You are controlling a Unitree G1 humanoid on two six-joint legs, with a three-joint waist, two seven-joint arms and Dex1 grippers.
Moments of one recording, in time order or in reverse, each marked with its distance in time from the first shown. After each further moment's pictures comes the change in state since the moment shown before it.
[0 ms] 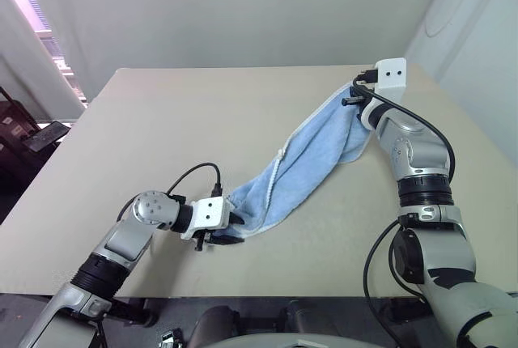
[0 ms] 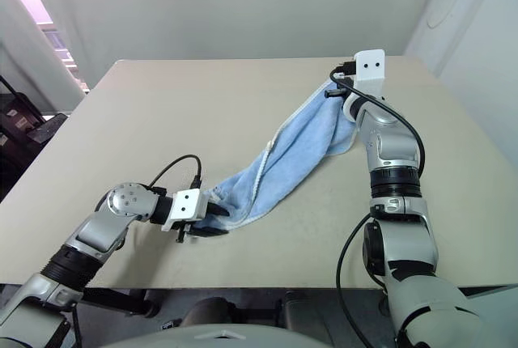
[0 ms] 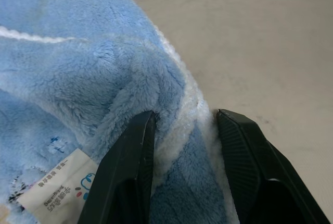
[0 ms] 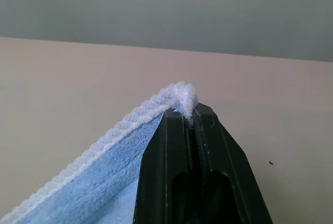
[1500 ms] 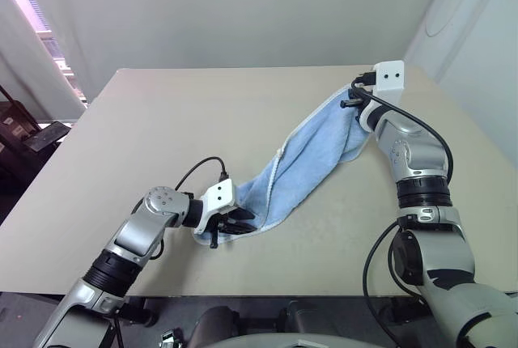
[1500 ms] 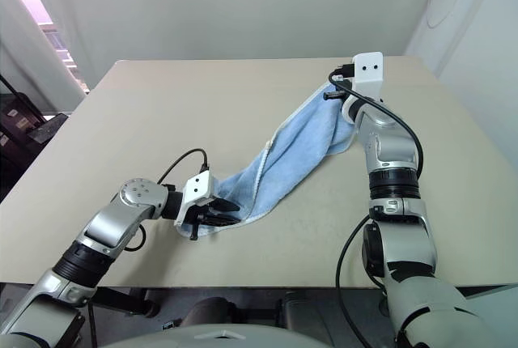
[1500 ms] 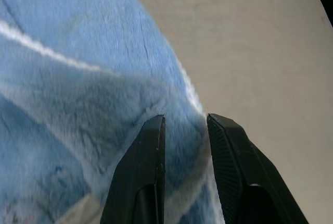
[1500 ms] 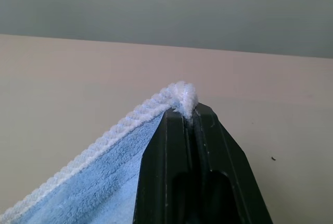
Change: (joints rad) left arm -0.035 -0.069 0.007 -0.099 -0.106 0.370 0.047; right arm 0.011 0.006 0.004 -0.003 -0.001 -0.002 0.000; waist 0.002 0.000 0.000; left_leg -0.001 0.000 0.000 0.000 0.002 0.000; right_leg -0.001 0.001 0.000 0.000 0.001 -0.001
